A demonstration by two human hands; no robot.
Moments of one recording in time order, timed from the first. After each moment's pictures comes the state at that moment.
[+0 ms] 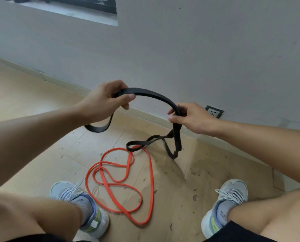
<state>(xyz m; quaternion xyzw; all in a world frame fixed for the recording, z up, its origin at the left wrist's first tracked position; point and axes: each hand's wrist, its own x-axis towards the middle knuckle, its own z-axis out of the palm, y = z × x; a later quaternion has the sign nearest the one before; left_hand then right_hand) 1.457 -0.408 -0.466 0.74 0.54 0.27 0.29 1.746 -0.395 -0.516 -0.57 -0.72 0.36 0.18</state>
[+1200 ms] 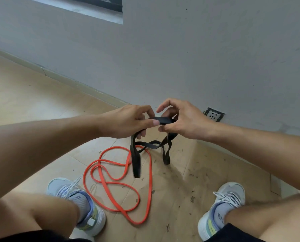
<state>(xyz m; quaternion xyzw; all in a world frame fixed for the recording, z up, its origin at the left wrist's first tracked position) 1.496 -0.425 -0.484 0.79 0.48 0.10 0.37 1.712 -0.420 -0.490 -0.50 -0.75 0.39 0.20</state>
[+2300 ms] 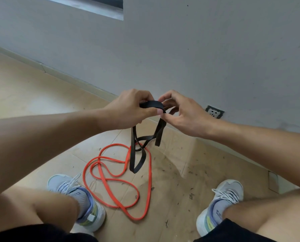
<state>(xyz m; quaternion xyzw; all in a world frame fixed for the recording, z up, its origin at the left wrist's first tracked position) 1.504 -0.426 -0.475 0.76 0.53 0.23 0.31 1.709 -0.422 -0.490 -0.49 -0.80 0.29 0.21</state>
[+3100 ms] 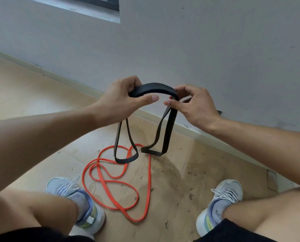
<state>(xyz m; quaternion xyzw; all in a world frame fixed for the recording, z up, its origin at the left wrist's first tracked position) 1.497 -0.430 -0.458 0.72 0.52 0.33 0.32 1.729 -0.407 -0.488 -0.54 -0.72 0.26 0.36</state>
